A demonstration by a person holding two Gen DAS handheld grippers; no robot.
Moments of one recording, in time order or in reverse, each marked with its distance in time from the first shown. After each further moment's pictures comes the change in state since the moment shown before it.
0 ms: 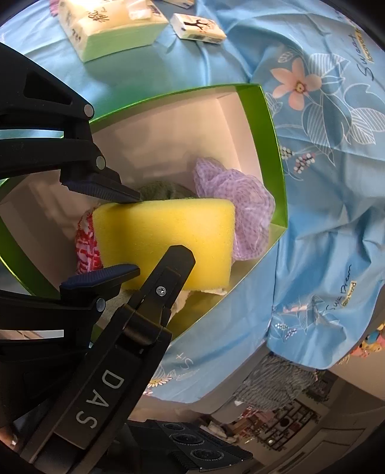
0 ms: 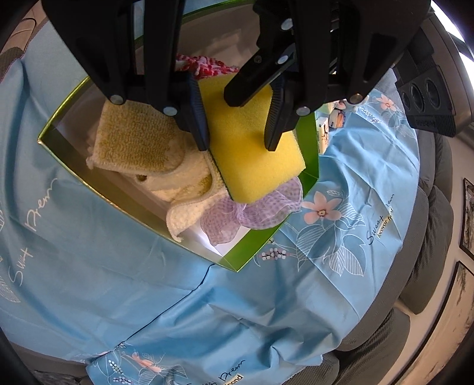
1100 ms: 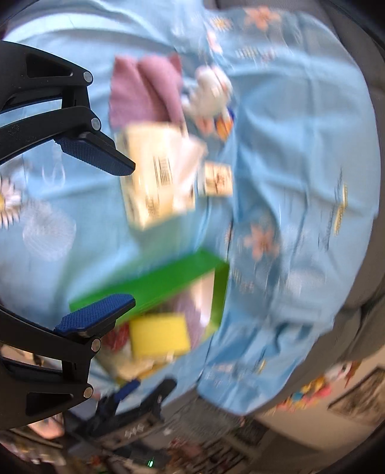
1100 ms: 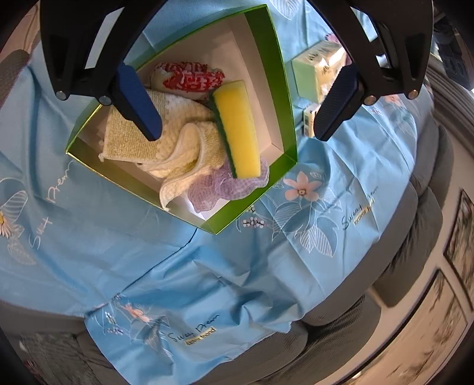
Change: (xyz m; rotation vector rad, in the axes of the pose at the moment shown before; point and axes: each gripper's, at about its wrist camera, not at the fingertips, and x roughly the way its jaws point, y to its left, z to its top) left arm -0.153 0.128 -0.067 -0.282 -0.219 0.203; right arm -0.042 0.033 -0.029 -0.104 -0.213 -0.019
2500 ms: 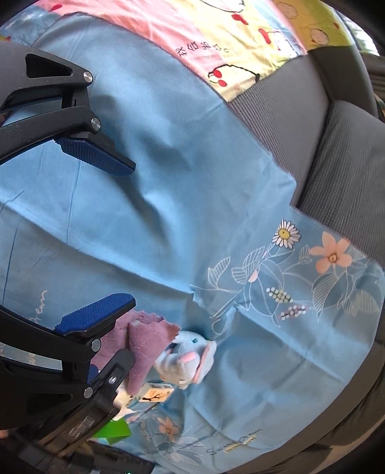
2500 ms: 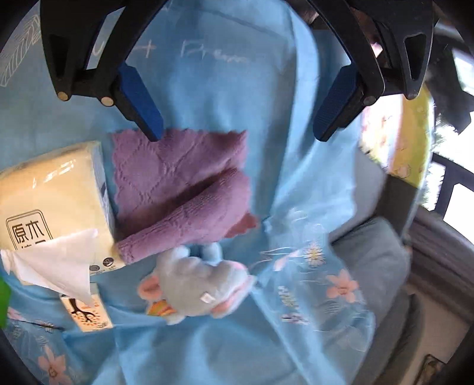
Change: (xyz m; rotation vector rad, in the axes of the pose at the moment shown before) left arm -0.068 0.285 -0.057 -0.570 -0.070 0.372; right arm 0.151 0.280 -0.213 -0.378 0.652 0.139
